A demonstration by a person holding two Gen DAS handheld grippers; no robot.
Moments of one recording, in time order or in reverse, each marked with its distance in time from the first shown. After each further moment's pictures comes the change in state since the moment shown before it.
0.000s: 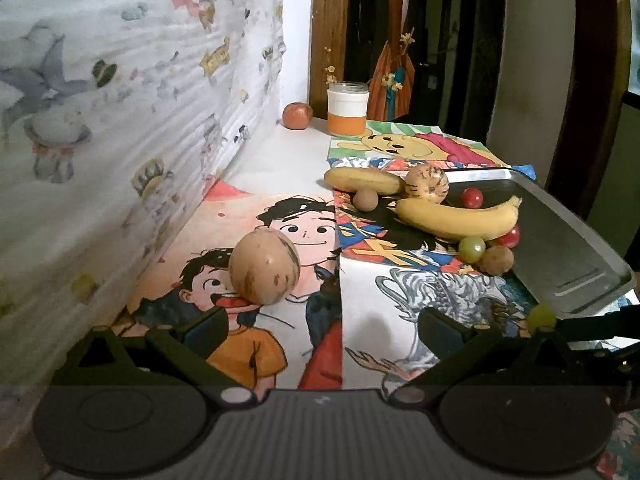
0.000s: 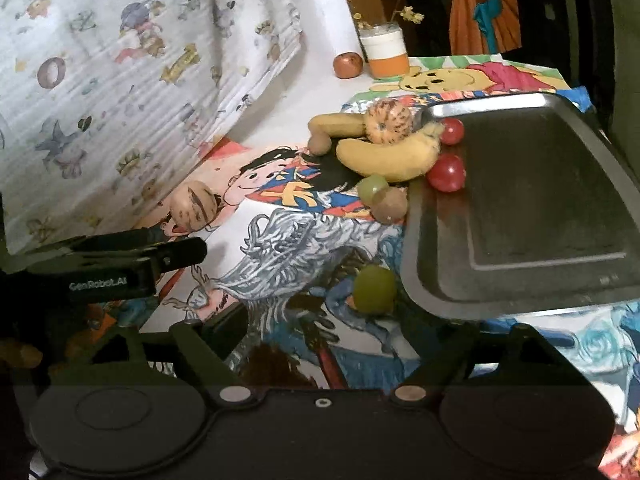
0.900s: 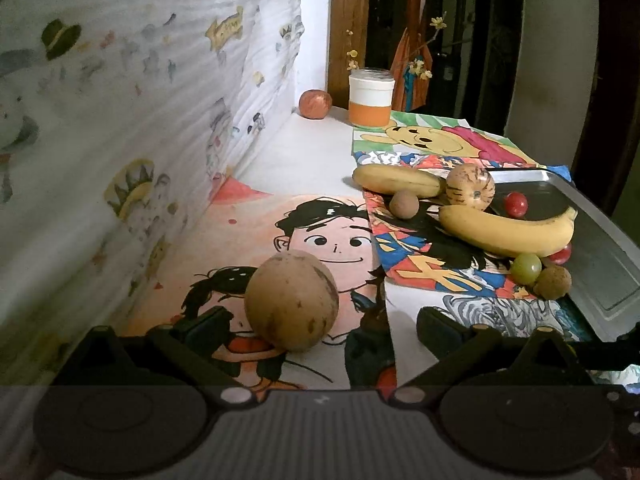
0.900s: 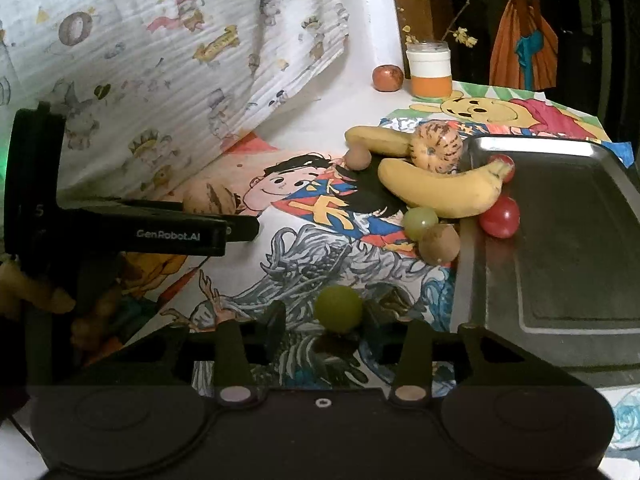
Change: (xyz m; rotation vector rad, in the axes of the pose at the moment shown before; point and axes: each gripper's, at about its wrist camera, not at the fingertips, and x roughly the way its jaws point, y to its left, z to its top) left arm 0.051 0.020 0.019 -0.018 0.036 0.035; right arm 0.029 0.026 0.012 -0.152 -0.025 0.001
